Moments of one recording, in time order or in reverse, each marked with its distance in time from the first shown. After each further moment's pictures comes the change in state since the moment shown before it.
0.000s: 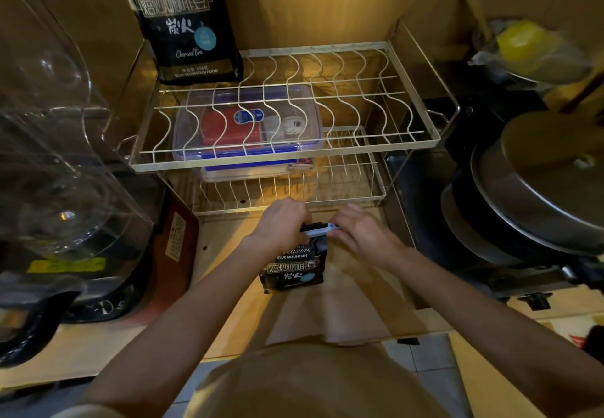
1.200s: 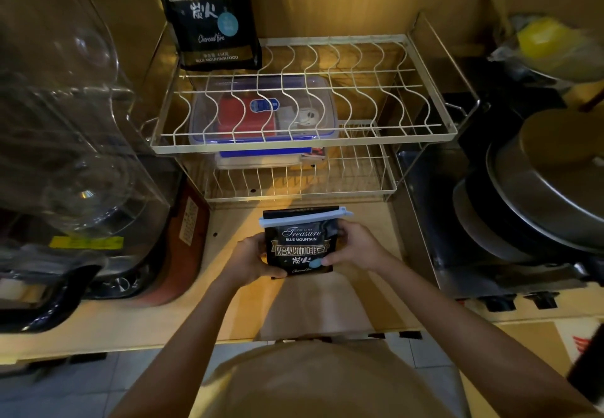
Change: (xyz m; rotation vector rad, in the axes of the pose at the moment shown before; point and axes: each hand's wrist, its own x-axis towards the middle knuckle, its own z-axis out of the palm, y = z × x) left_hand -0.063 -0.063 0.075 -0.801 0.032 -0.283; right_hand -0.003 -0.017 0.040 0.767 -0.168 0.455
